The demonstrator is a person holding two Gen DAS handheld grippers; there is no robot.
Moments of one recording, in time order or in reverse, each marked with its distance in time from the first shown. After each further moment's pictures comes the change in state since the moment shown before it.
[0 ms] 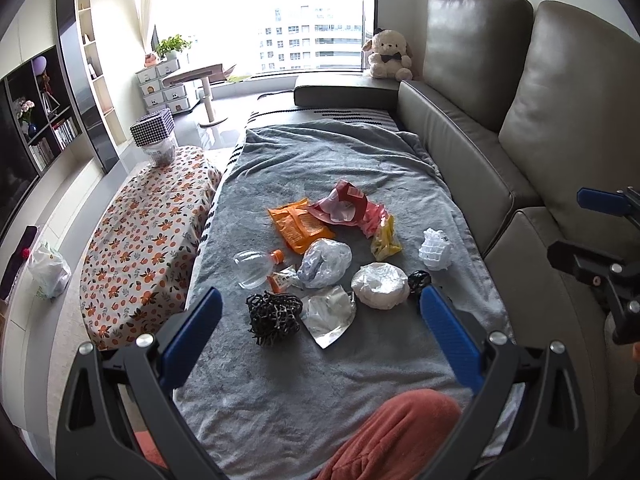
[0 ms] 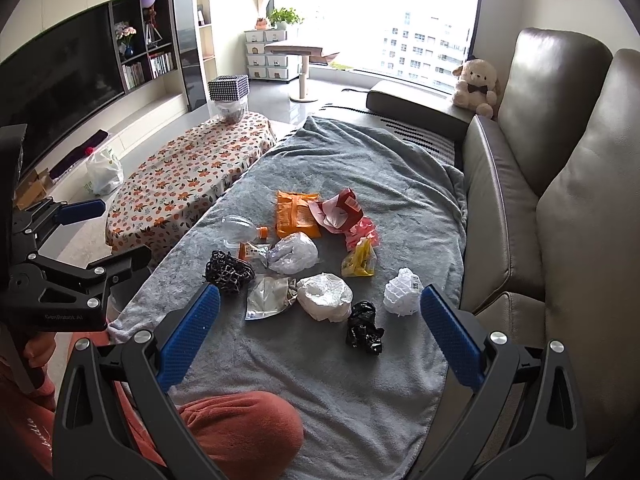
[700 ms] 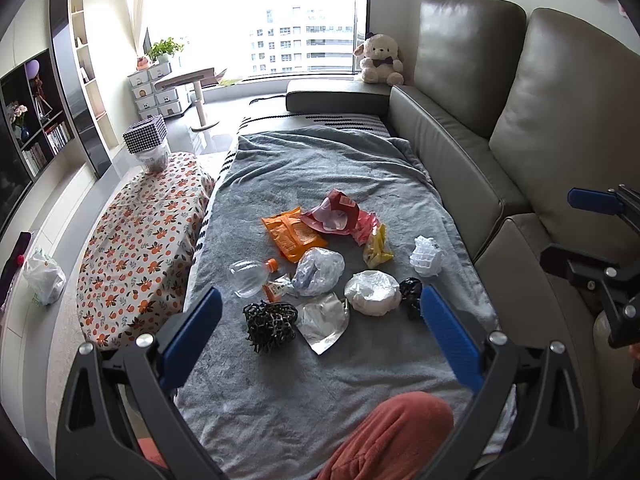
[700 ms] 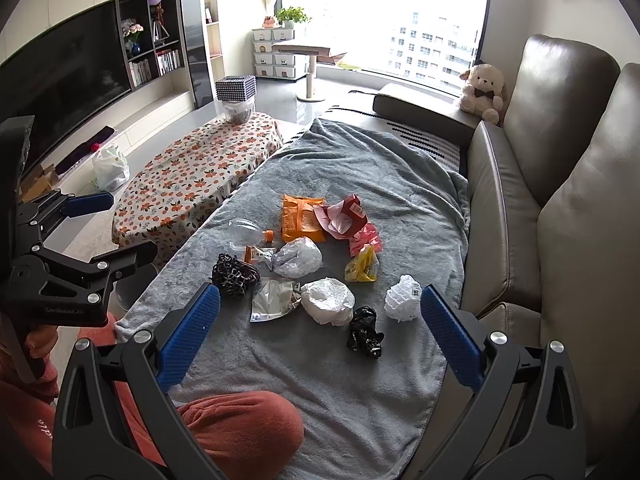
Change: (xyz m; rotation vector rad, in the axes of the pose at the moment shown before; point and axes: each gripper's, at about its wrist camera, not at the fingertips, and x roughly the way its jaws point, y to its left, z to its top) left arm -0.013 0.002 0.016 0.008 -0.012 -0.023; right arm -0.010 0.001 0.020 -0.019 0.013 0.020
